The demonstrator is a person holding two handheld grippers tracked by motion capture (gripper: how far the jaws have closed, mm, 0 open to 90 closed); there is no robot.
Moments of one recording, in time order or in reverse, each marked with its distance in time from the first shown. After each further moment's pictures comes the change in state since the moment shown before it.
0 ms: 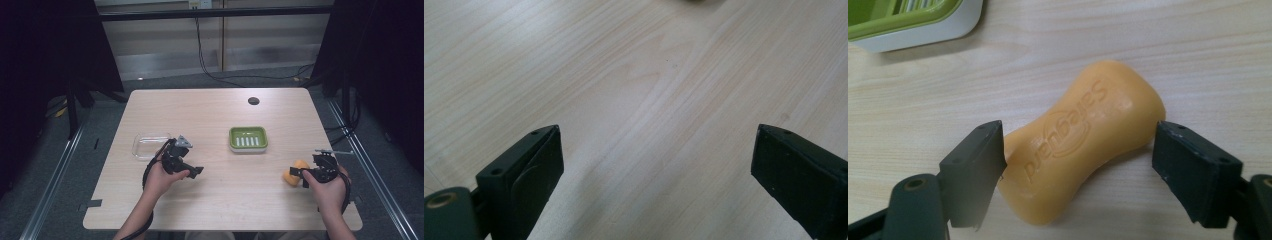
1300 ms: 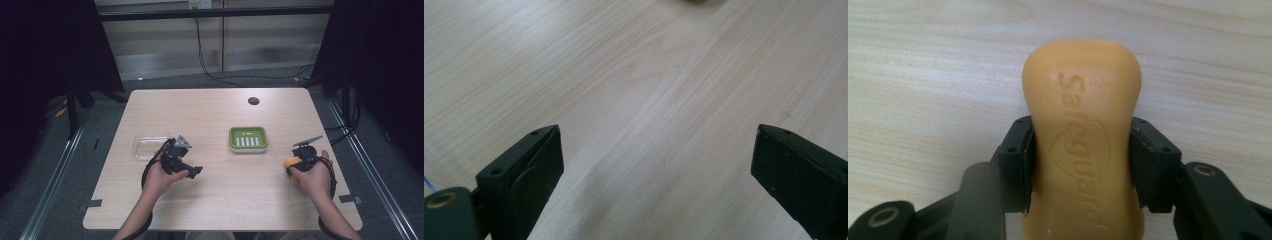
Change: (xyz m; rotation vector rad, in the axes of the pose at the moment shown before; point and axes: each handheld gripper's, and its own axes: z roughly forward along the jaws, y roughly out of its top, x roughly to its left) left arm -0.002 0.000 -0.003 -0.002 0.017 0.004; right arm 0.030 0.028 0.029 0.247 -0.187 -0.275
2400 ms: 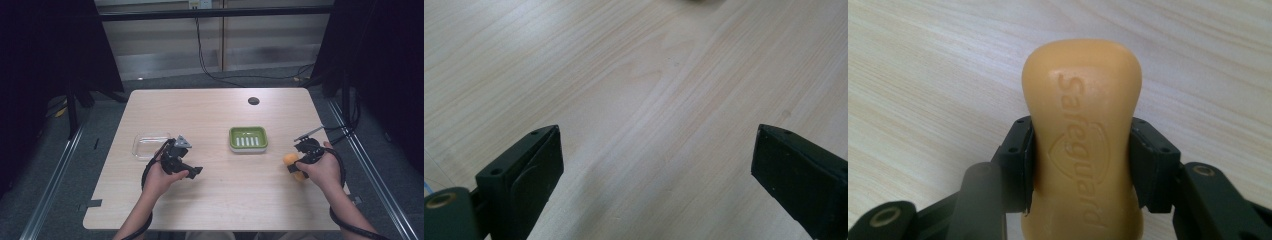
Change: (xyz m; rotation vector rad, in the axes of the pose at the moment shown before) left arm 0.002 -0.001 0.001 0.005 -0.011 0.001; right arm -0.013 0.017 -0.021 0.037 0.148 -0.202
